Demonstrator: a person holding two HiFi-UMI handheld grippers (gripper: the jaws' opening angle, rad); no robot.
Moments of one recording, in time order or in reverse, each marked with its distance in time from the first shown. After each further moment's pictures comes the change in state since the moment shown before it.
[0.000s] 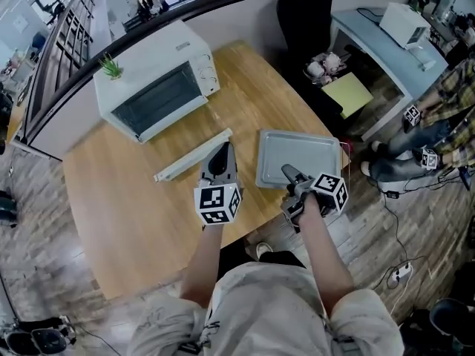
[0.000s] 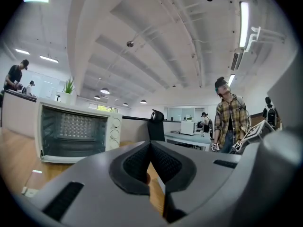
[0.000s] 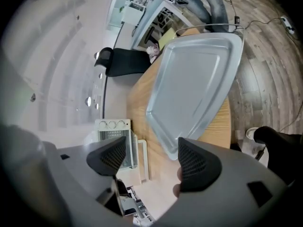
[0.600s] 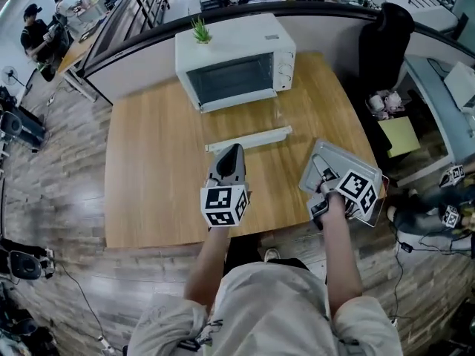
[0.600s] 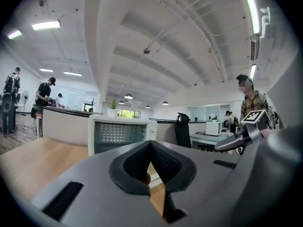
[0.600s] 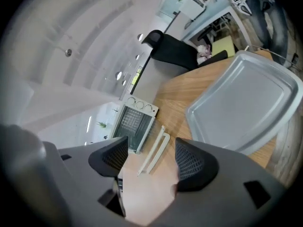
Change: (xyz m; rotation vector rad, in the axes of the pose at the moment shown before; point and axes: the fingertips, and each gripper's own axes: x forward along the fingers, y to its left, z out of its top) left arm -0.113 0.088 0.023 -0.009 -0.016 0.297; right arm 0.020 0.100 -0.043 -0.492 0.070 0.169
